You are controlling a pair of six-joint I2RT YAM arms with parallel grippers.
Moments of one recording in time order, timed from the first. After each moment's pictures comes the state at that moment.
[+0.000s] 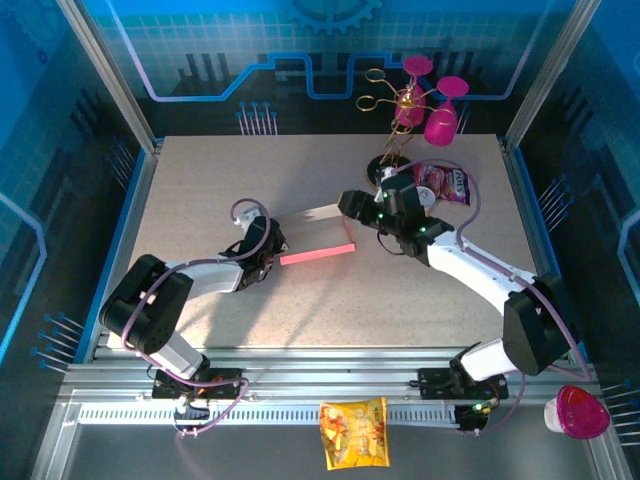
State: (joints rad) left arm -0.46 1.59 0.65 0.24 -0.29 -0.85; right arm 0.51 1.45 1.02 -0.07 -0.10 0.77
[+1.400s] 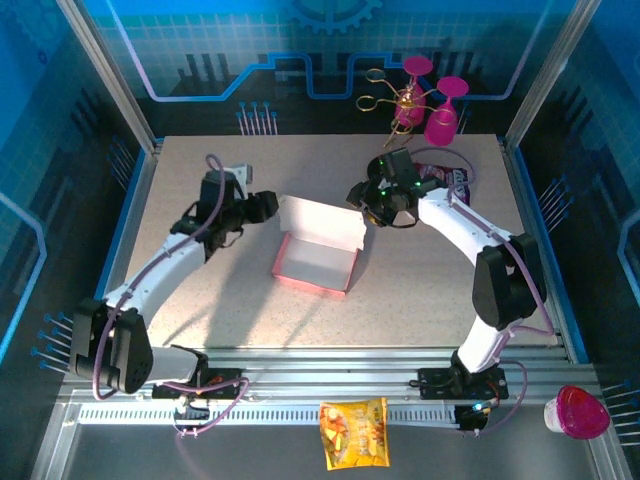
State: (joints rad) left arm -0.21 1.35 0.99 -0.23 0.21 -0.39; right arm 0.38 1.74 1.38 -0.57 -0.31 0.94
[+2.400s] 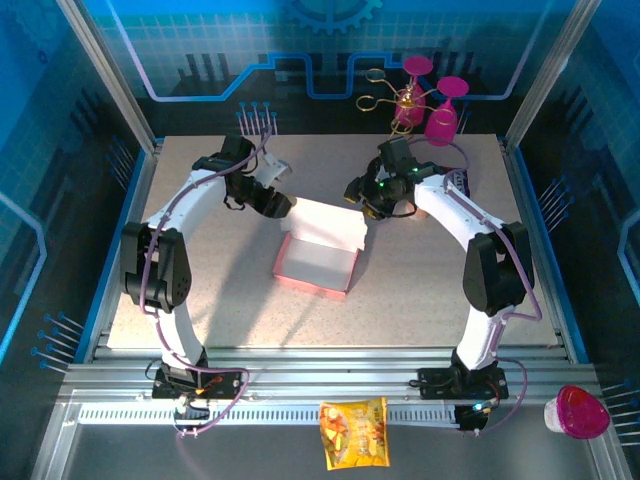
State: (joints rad) left arm -0.16 1.85 1.54 -0.81 0.54 0.36; right arm 0.36 1.84 1.53 -0.69 -0.40 0.85
